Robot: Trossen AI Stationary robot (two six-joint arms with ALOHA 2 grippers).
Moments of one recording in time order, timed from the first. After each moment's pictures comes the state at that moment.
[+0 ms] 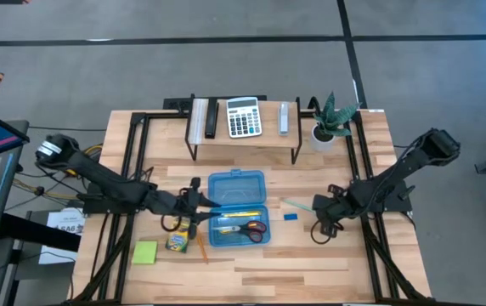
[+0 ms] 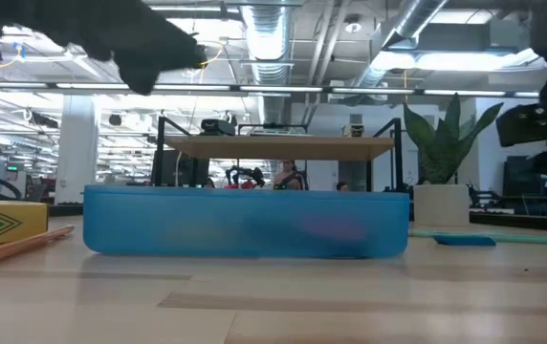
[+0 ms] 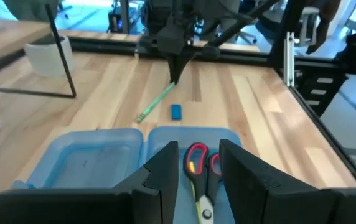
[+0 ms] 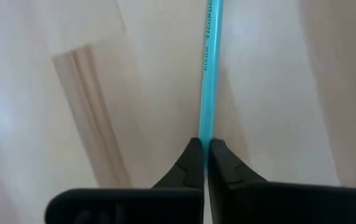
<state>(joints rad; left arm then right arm) -0.39 1.23 0.48 0.44 -0.36 -0.22 0.47 1.23 0.43 -0.56 0.16 0.78</state>
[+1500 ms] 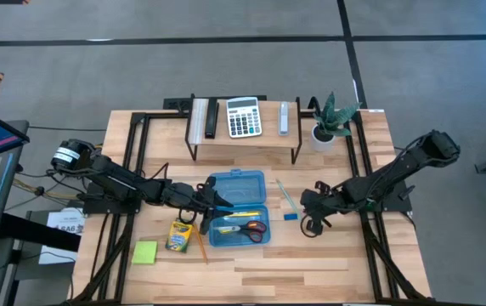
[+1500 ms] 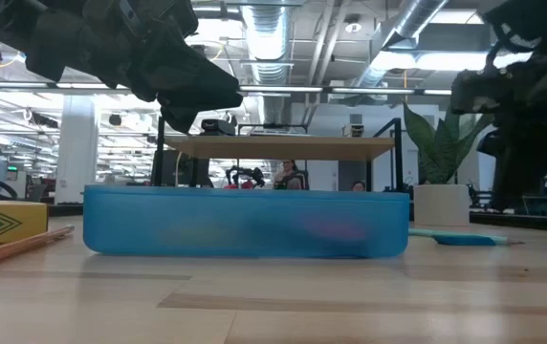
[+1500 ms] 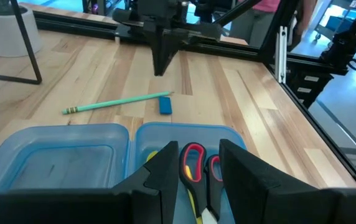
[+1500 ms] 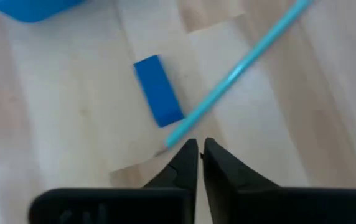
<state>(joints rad) -0.23 1.46 0.50 0.66 -0.11 -0.23 0.40 1.24 0.55 -0.42 0.20 0.70</state>
